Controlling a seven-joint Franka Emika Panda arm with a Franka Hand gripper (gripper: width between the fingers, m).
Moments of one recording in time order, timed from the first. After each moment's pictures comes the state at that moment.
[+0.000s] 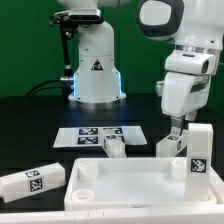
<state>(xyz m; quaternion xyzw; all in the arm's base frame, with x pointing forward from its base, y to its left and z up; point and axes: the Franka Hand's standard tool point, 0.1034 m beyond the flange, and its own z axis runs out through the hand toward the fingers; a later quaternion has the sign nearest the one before) 0.436 0.143 0.047 0.93 0.35 -0.01 0.07</state>
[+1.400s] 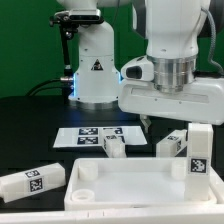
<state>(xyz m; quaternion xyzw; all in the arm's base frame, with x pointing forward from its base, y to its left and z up) 0.452 0.117 0.043 0.97 -0.25 -0.07 -0.01</state>
